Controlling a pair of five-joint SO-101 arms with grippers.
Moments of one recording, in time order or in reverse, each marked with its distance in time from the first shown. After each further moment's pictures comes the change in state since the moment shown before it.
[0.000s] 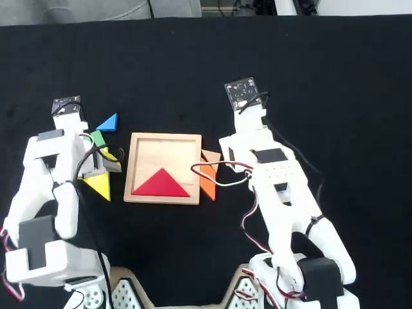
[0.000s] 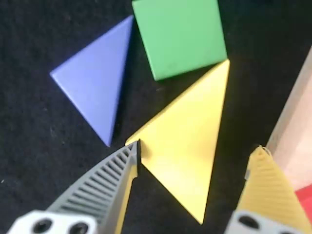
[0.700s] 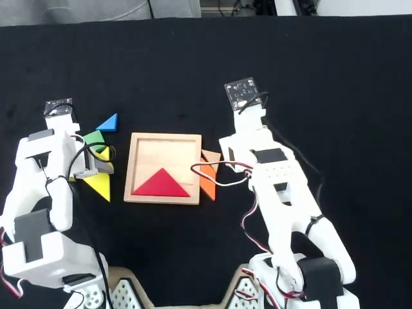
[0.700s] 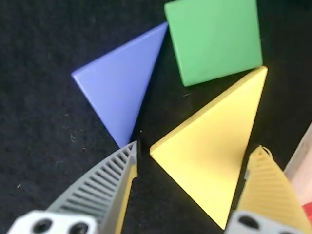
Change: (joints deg) left arm -4.0 2.9 -1.9 0.0 -3.7; right arm 0.0 0.0 0.0 0.0 0.0
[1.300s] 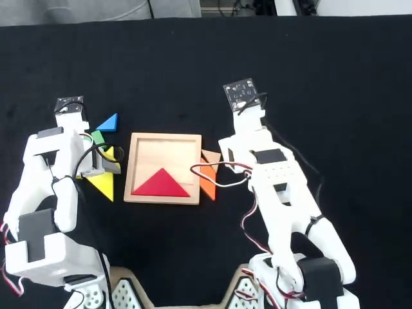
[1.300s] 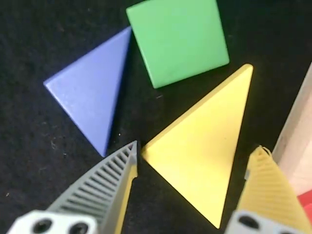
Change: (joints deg) left arm 3.4 0.0 0.0 0.0 -0.4; right arm -0.3 0.0 0.4 0.0 0.3
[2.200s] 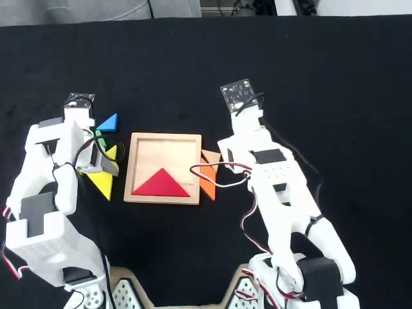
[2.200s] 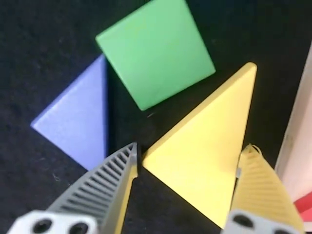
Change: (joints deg) left arm 0.0 9.6 -9.4 3.3 -10.5; right arm -0.1 0.0 0.0 0.0 2.3
